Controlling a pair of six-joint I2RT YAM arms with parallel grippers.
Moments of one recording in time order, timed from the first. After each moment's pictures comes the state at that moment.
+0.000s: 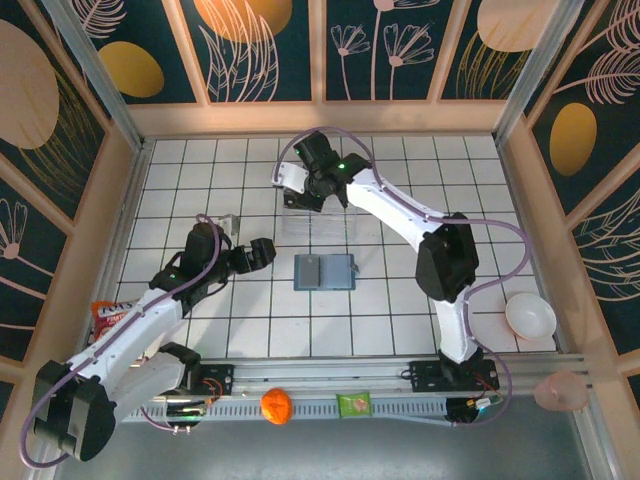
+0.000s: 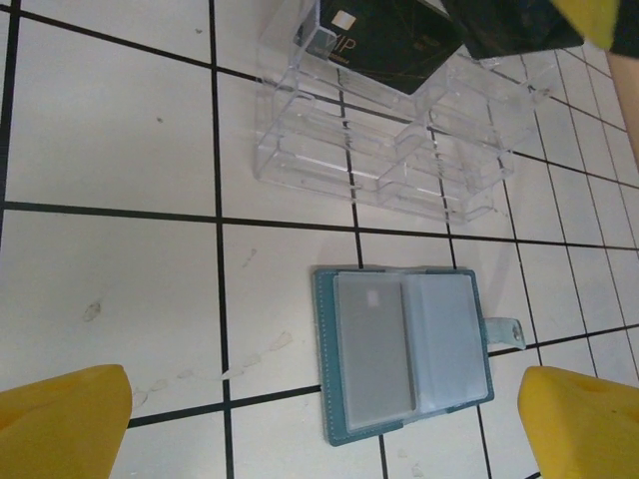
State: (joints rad) left arm -0.41 0.97 0.56 -0.26 0.20 -0.65; right arm 0.74 2.05 1.89 -0.76 -0.01 -0.70
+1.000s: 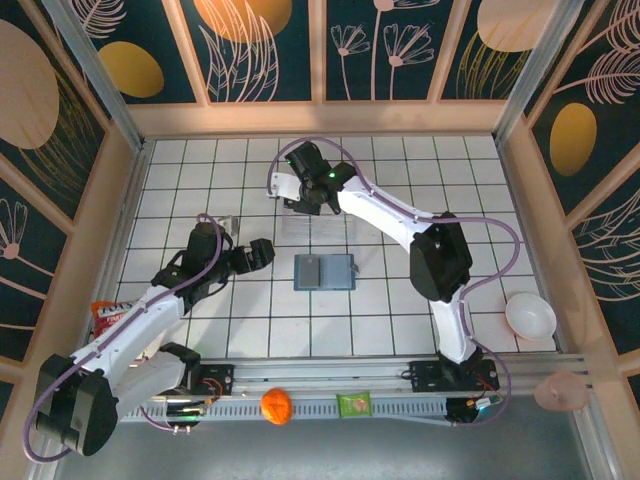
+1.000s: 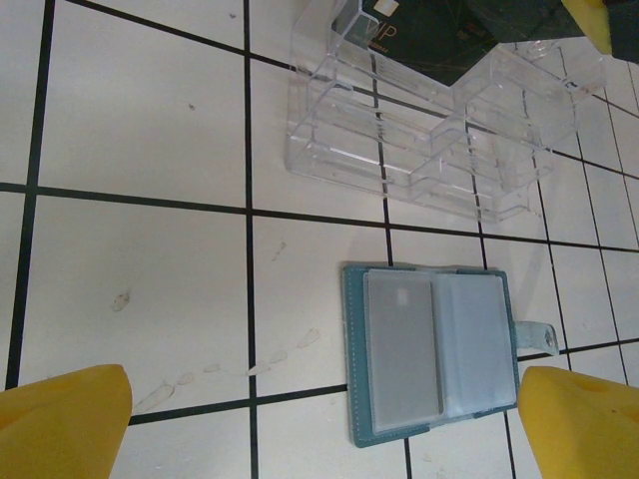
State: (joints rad) left arm -0.41 1.00 0.56 -0.27 0.18 -0.65; right arm 0.78 2.07 1.85 -0.69 0.11 -0.81
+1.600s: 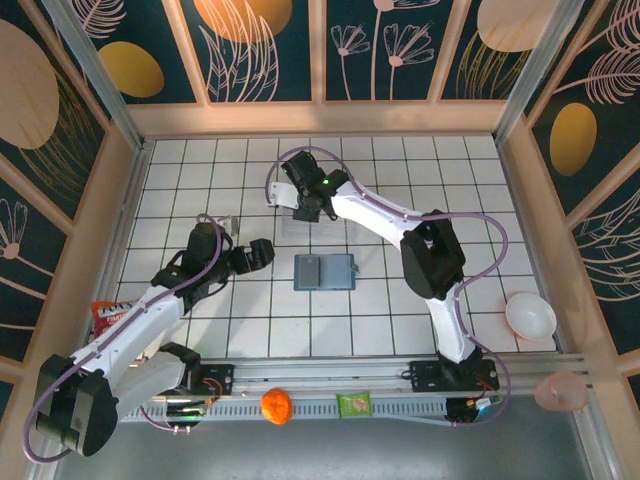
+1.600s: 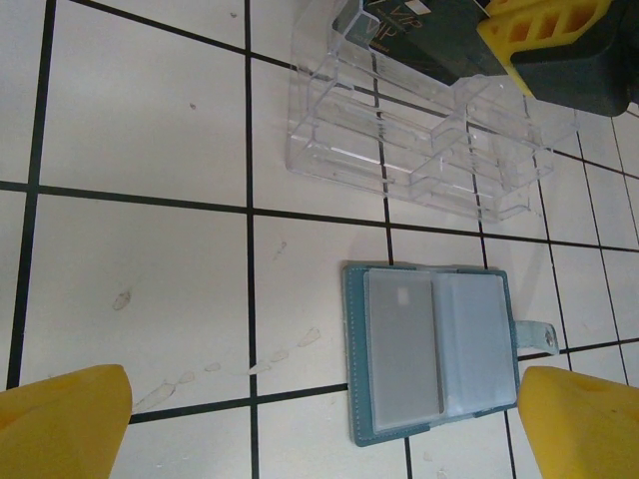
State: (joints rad) left arm -0.40 1.00 0.56 -0.27 0.18 -0.65; right arm 0.79 2.11 1.82 -0.66 0.13 -0.81
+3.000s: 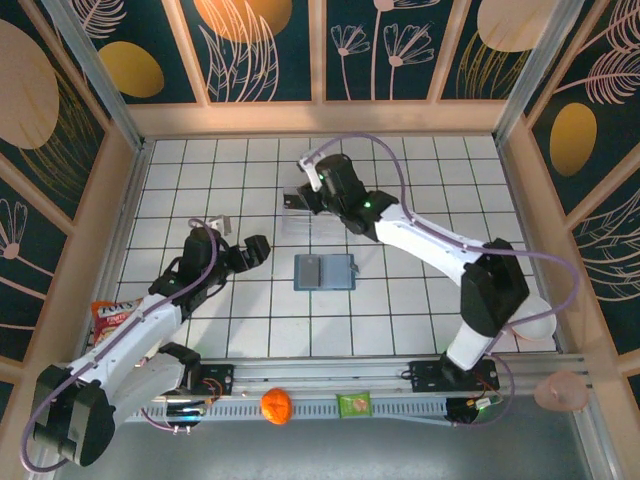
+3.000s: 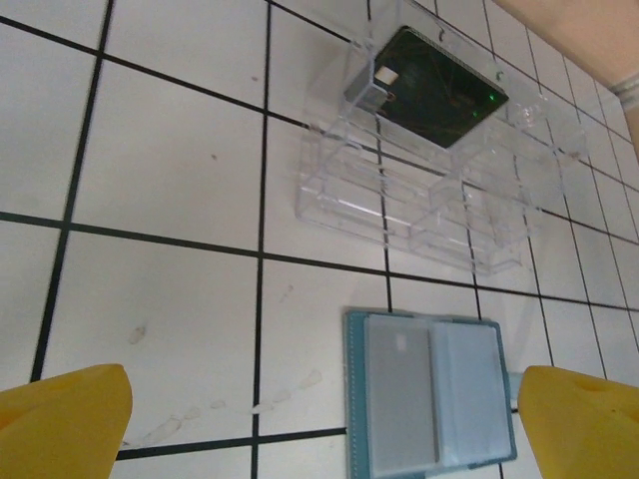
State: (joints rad) left arm -0.40 0.94 0.50 -0.17 0.09 -0.71; right arm 0.79 1.66 1.33 -0.22 0.15 0.04
